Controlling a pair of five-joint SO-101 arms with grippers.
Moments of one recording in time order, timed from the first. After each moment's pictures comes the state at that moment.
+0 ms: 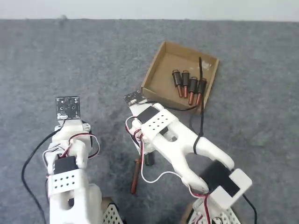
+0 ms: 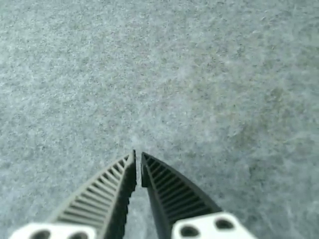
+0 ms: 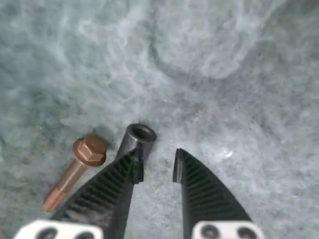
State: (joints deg) left arm -20.0 -63.2 85.4 35.6 -4.7; right arm -45.5 5.4 22.6 71.6 -14.5
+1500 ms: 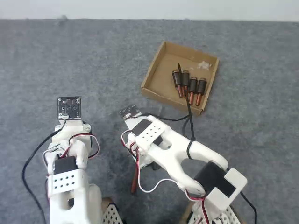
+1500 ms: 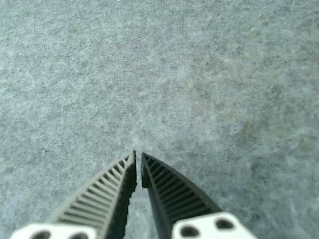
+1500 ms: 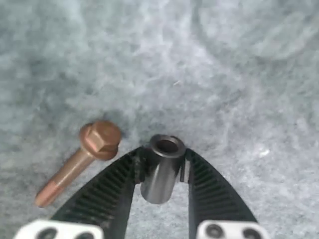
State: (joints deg) left arm -20.0 -63.2 85.4 35.6 -6.3; right arm -50.4 6.5 28.9 67.8 -15.2
